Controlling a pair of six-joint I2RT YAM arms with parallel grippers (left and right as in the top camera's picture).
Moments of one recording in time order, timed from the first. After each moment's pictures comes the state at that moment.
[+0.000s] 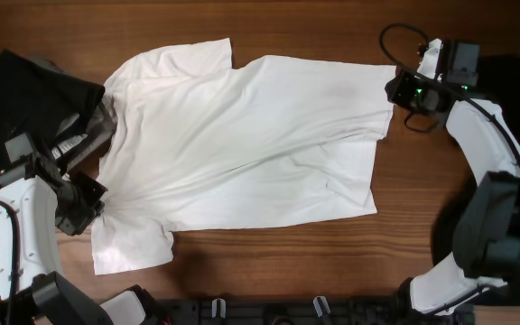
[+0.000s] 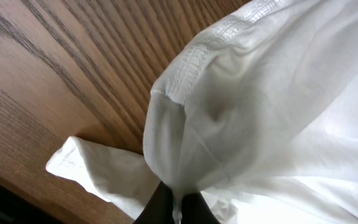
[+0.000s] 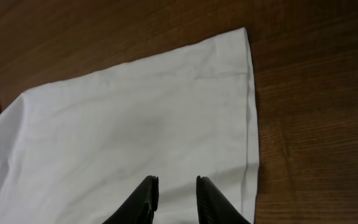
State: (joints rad) left arm 0.49 1.41 0.94 -1.07 0.07 -0.47; right arm -0.13 1.82 1.24 -0.40 -0.30 0.27
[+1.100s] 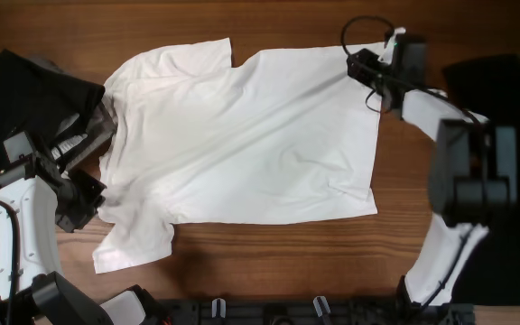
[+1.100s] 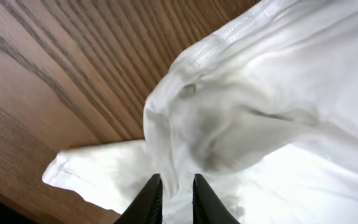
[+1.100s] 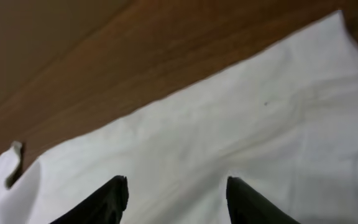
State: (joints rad) left arm 0.49 1.41 0.94 -1.04 0.08 -0.47; right arm -0.01 2.10 1.32 0.07 -0.31 0.46
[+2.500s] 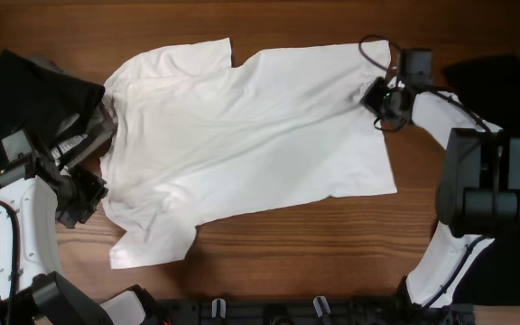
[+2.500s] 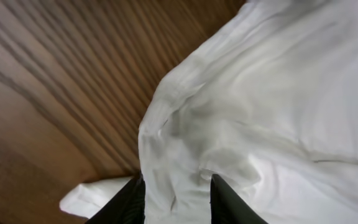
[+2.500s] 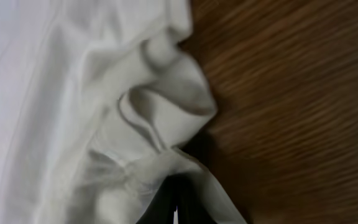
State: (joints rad) left arm 0.49 1.41 0.94 -0.99 0.12 -0.47; right arm -0.06 2.07 1.29 -0.33 -0.18 0.60
